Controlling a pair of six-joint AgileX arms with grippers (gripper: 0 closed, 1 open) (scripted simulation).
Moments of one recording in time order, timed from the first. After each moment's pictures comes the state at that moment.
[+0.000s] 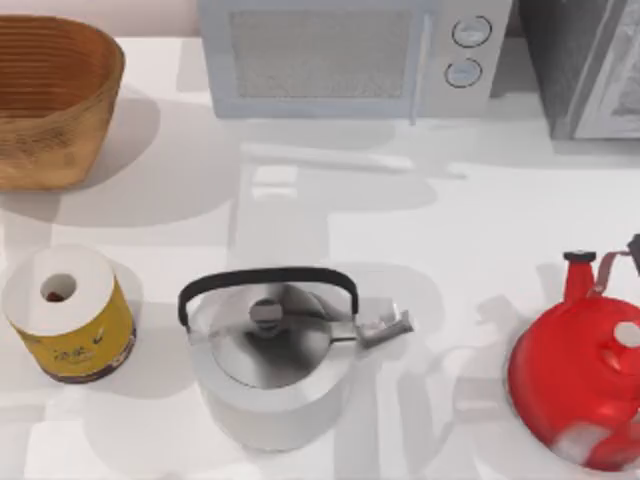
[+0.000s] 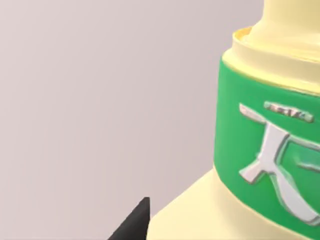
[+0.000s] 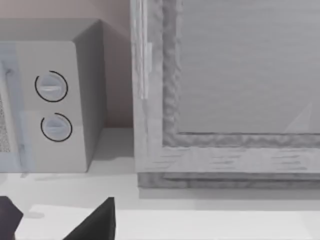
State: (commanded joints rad) left arm 0.14 1.75 1.20 0.55 0.17 0.01; right arm 0.00 0.00 0.00 0.00 0.00 0.00
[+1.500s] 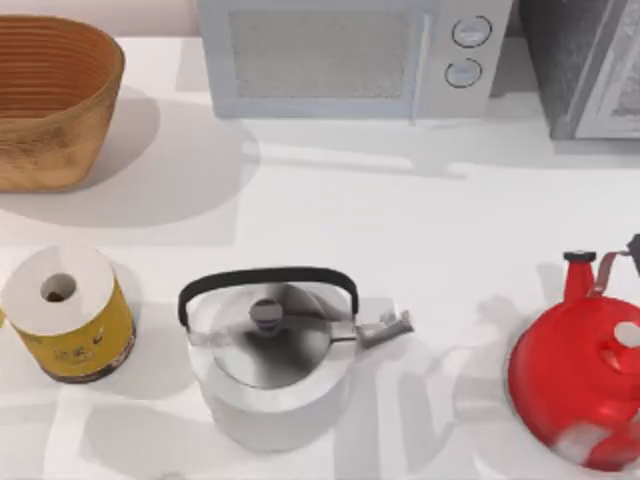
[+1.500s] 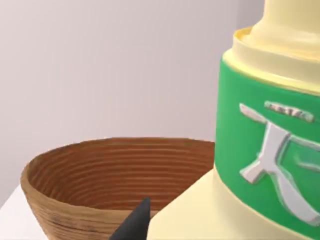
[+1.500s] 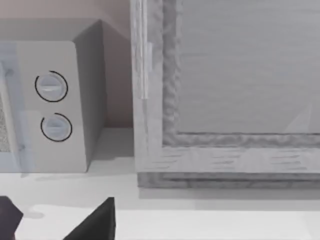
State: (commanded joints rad) left arm 0.02 0.23 0.19 0.09 0.03 0.00; right arm 0.00 0.00 0.00 0.00 0.00 0.00
